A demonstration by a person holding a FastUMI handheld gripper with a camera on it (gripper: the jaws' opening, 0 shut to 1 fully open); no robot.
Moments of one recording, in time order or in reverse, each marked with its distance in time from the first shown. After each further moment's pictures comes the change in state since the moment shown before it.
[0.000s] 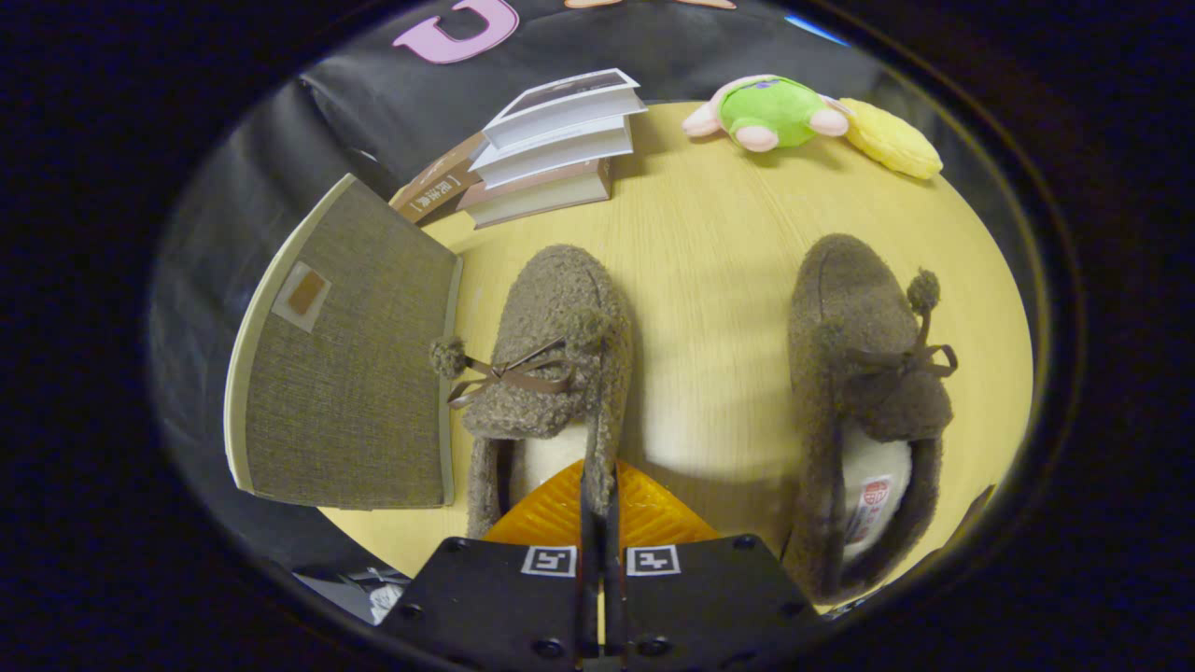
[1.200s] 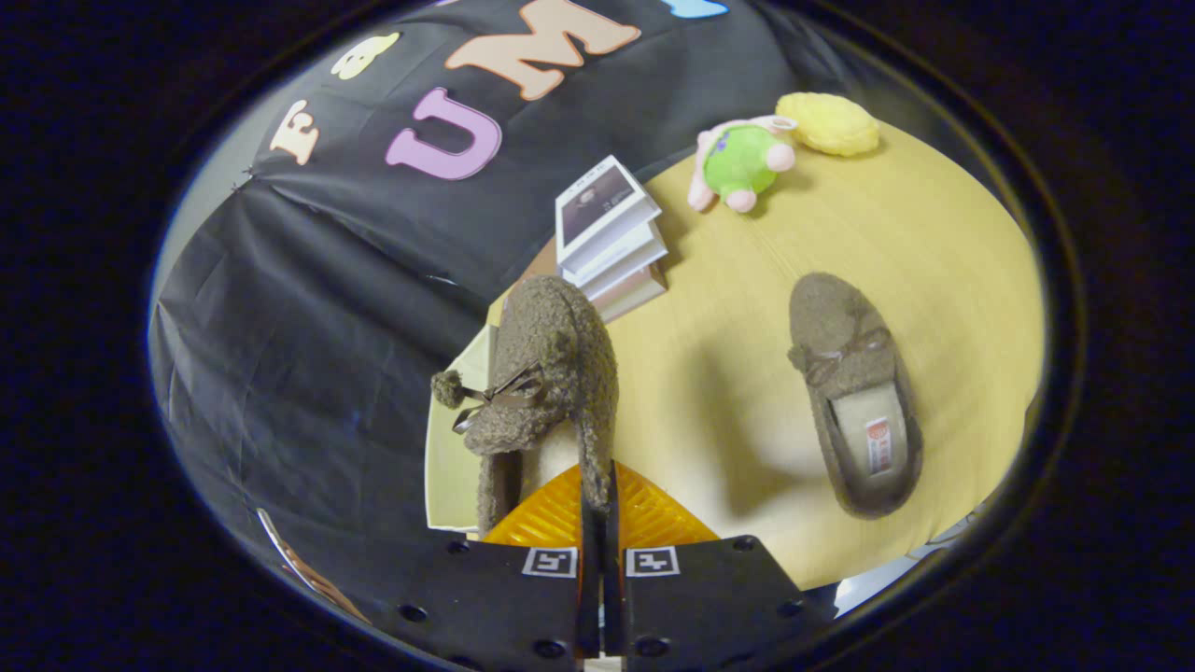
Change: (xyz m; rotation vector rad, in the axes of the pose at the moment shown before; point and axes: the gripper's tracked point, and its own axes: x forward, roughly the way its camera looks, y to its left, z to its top) arm -0.148 0.056 0.056 0.335 -0.201 0.347
